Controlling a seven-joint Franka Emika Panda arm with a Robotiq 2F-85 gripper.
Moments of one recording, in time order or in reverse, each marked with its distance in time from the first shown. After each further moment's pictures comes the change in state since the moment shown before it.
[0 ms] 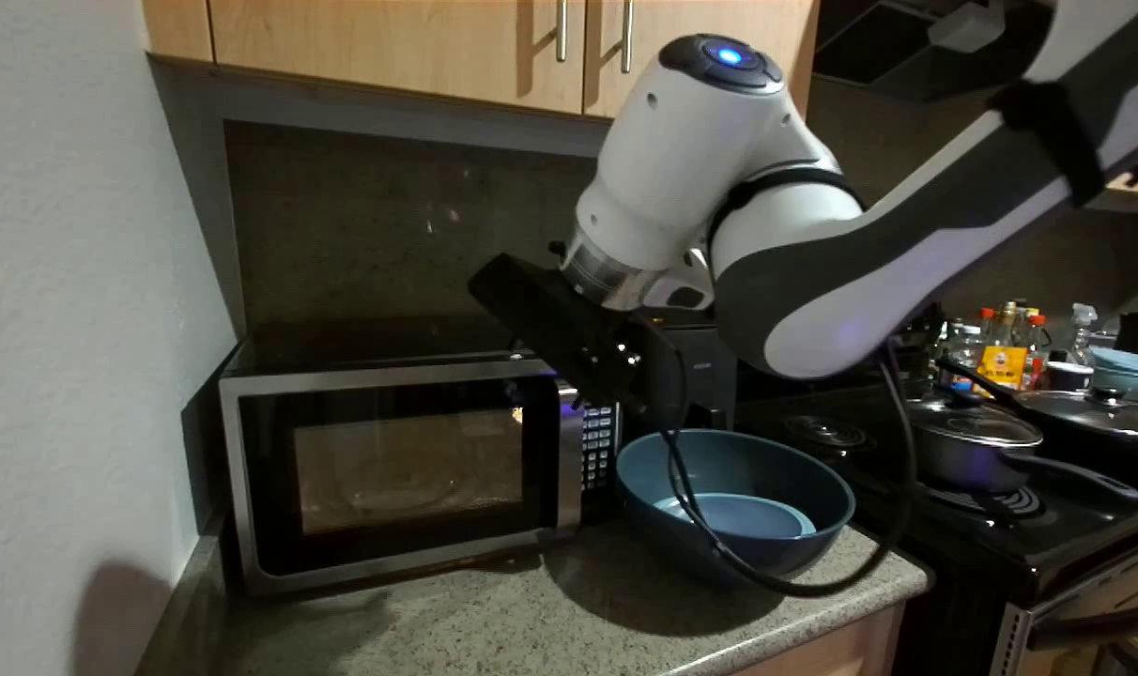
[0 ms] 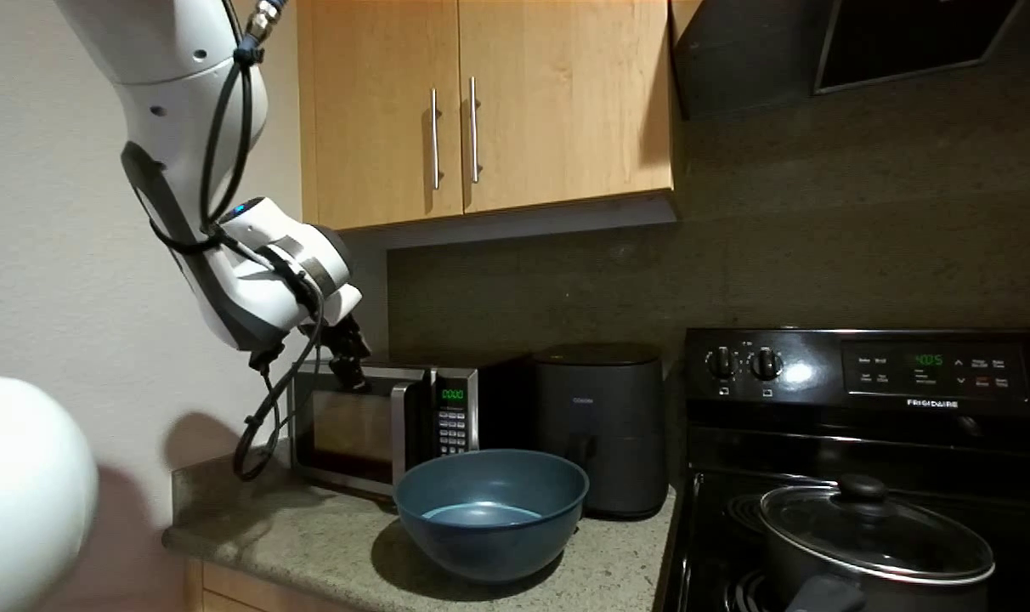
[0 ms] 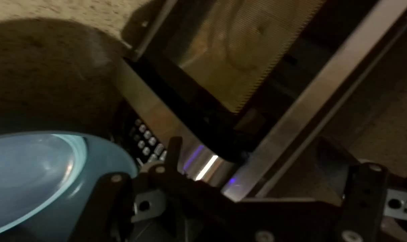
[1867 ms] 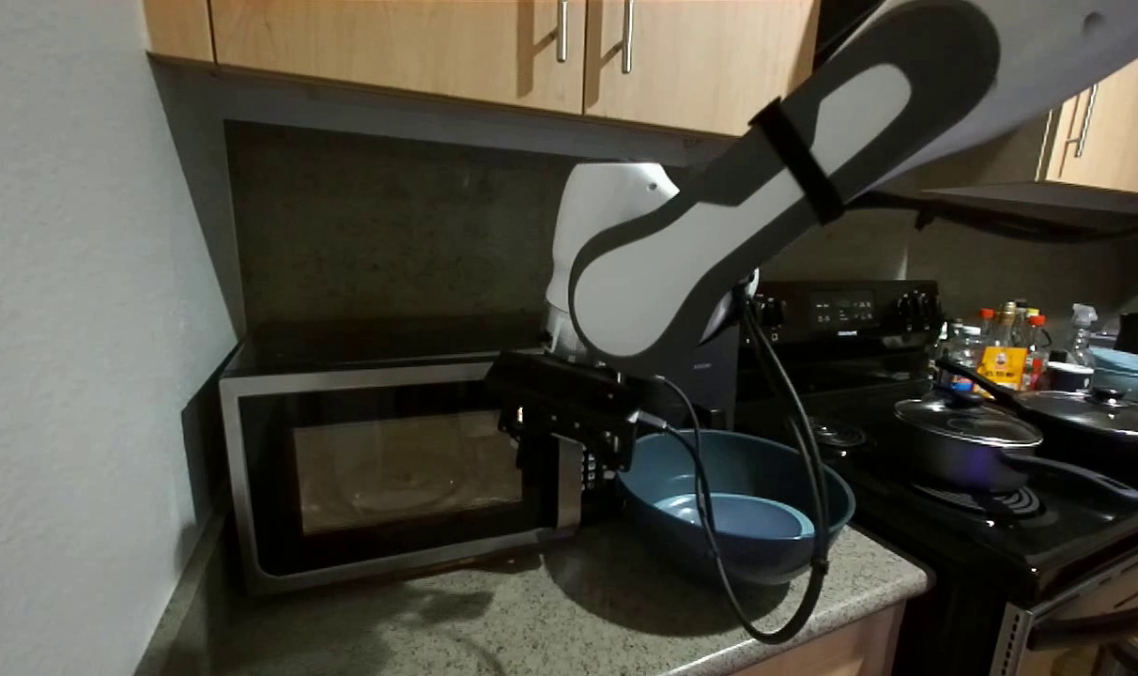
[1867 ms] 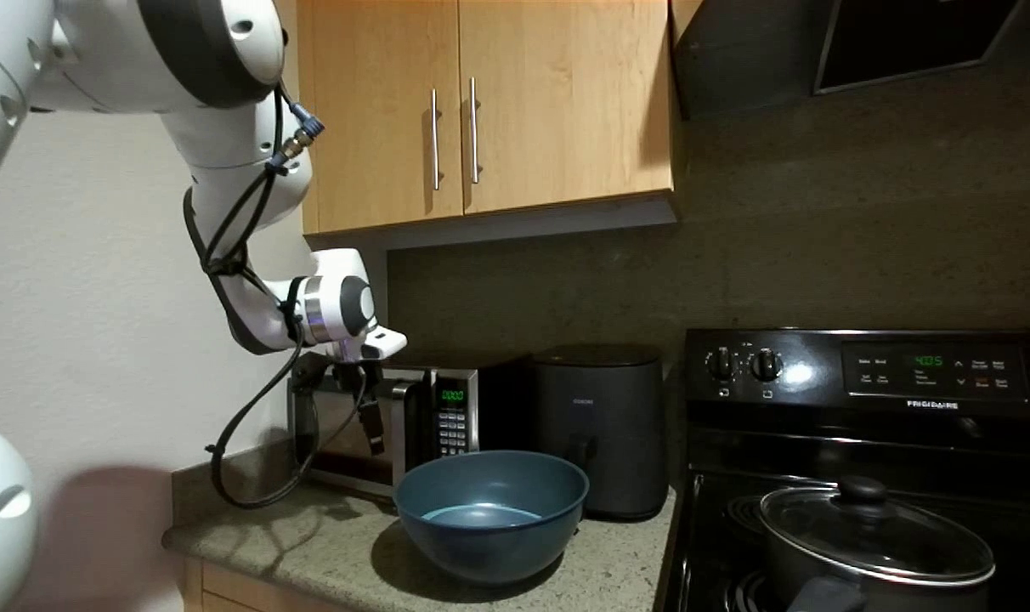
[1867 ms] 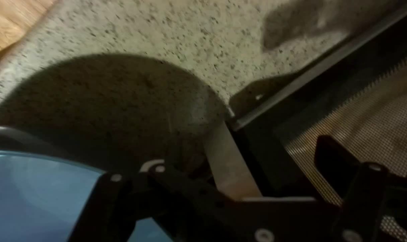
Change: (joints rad) arm -0.385 0.246 0.401 0.218 0.724 -0.338 -0.917
